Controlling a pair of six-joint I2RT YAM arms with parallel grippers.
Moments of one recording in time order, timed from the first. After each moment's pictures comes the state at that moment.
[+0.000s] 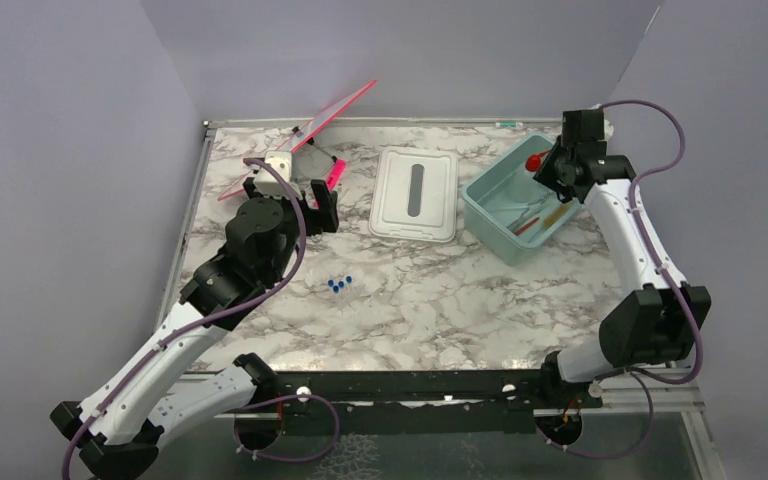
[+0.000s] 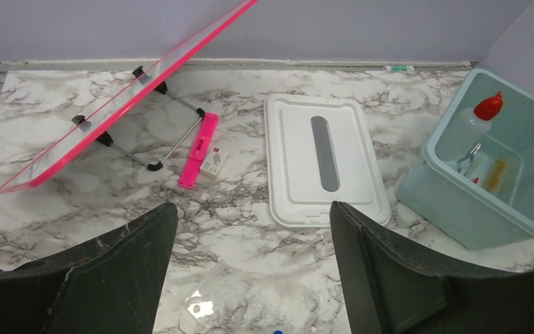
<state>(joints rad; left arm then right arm) -0.71 0.83 1.04 -0.35 -0.49 -0.25 0.04 1.51 1.41 -0.73 0.23 0.54</state>
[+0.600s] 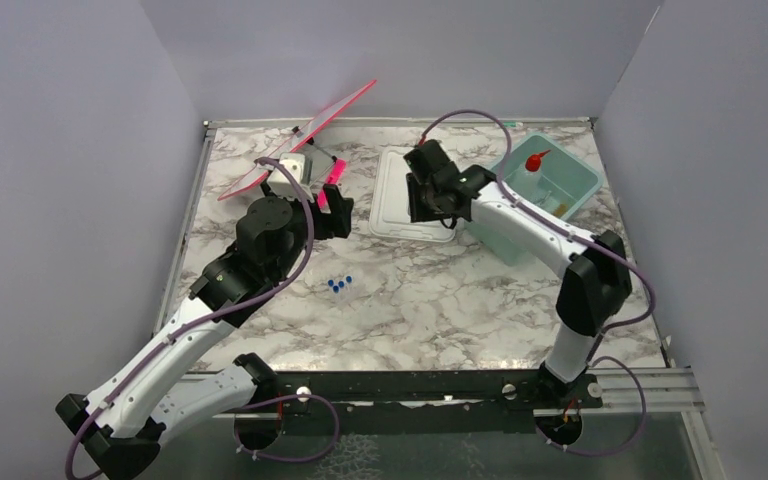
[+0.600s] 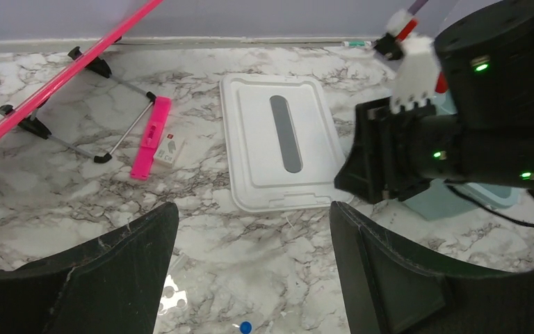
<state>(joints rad) -0.71 0.87 1.01 -0.32 -0.36 -0.30 0.68 1.73 1.56 -0.74 0.26 0.45</state>
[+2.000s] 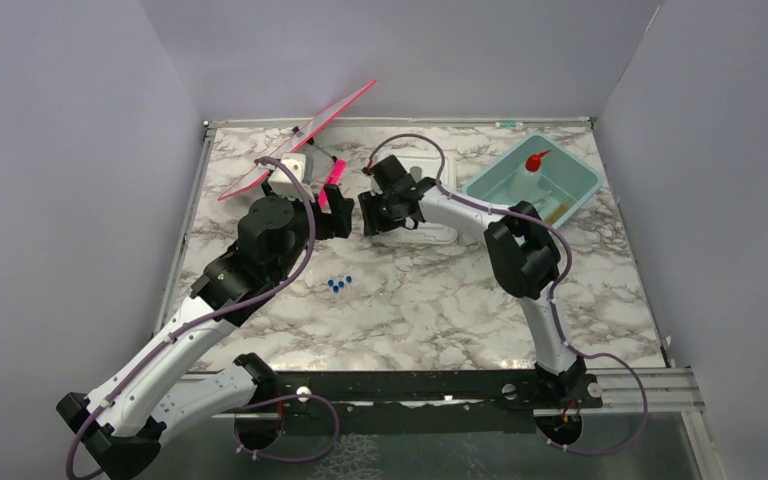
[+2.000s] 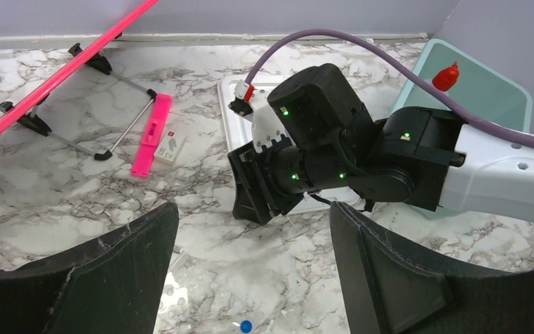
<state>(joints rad) -0.71 0.87 1.01 -0.32 -0.37 -0.31 0.72 2.22 1.73 -0.44 -0.13 0.29</state>
